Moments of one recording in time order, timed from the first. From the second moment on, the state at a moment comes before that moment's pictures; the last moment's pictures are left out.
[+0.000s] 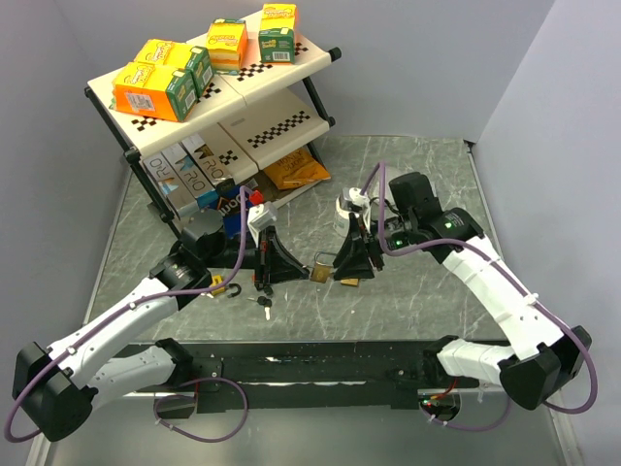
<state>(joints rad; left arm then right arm) -0.67 0.98 0.77 0.12 0.89 -0.41 0.51 1.17 1.22 -0.85 -1.04 -0.34</state>
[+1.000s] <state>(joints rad) -0.57 0.93 0.72 0.15 0.89 -0.44 0.45 1.20 1.21 -1.02 -1.06 -0.45</state>
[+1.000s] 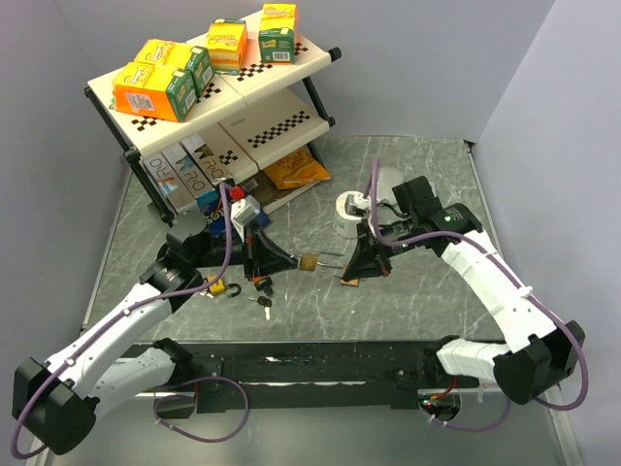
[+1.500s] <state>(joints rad) -0.55 1.00 0.76 -0.04 0.85 -0.29 -0.11 1.39 1.13 -1.09 -0.70 -0.67</state>
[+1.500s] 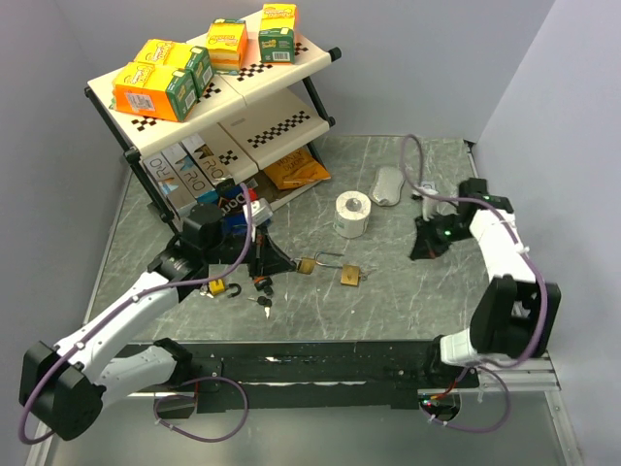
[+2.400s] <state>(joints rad) -0.65 1.15 0.78 -0.12 0.79 -0.25 -0.37 1.75 1.10 -0.80 -0.41 -0.75</state>
